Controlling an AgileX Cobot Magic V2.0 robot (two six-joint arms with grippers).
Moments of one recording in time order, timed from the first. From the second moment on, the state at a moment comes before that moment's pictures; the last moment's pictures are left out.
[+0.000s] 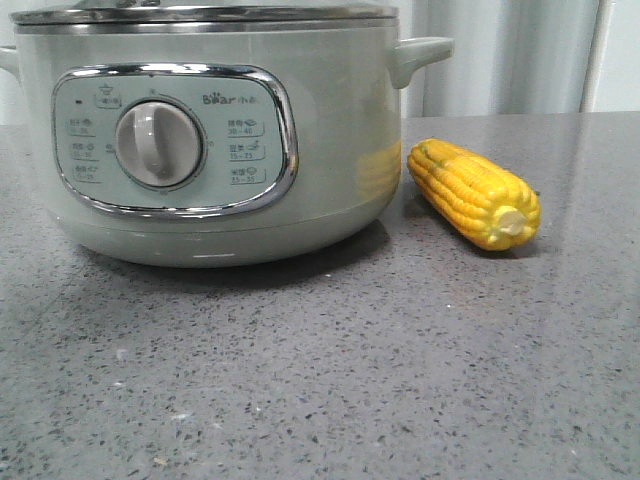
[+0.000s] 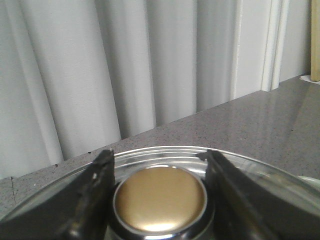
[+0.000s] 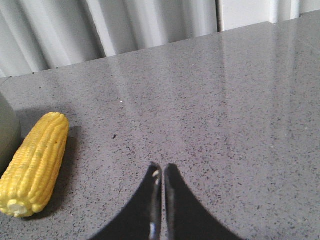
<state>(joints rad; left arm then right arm) -0.66 1.42 -0.88 -0.17 -0.45 0.19 -0.08 0.28 -0.21 0.10 0.18 0.03</state>
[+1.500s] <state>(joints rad) -0.66 0.88 -0.63 -0.90 -0.48 0.98 0.08 0.30 -0.28 0.04 0.25 0.03</state>
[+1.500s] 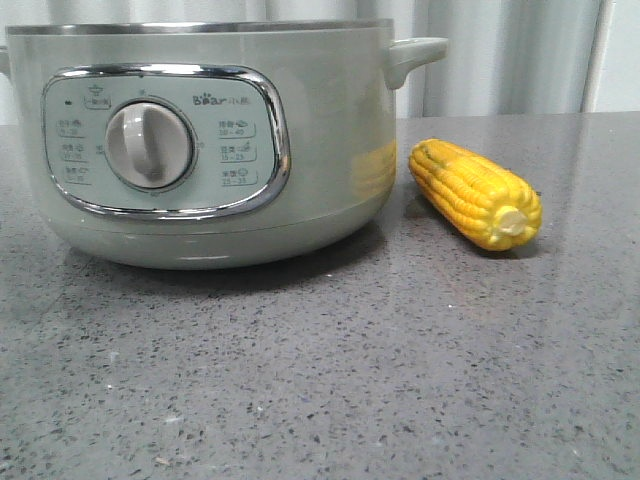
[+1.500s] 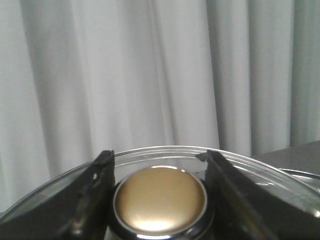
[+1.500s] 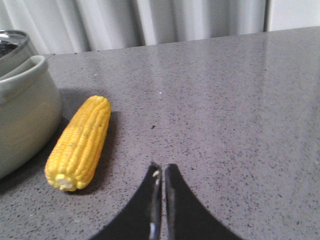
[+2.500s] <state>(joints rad) -0.66 0.60 -0.46 -1.41 -0.69 1.44 0.29 1.02 -0.78 0.01 0.47 0.03</state>
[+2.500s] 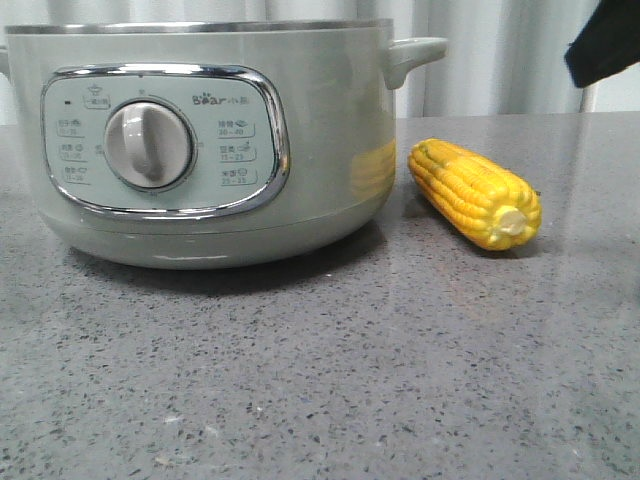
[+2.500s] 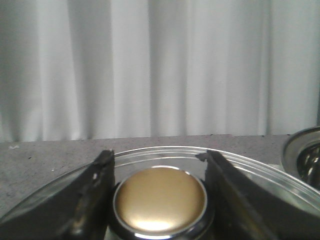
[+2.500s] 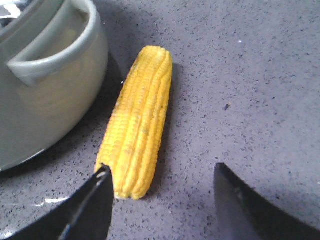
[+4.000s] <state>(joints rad) -0.66 1.06 -0.39 -1.32 -0.81 1.26 0.29 1.05 -0.79 0.03 0.51 0.03</state>
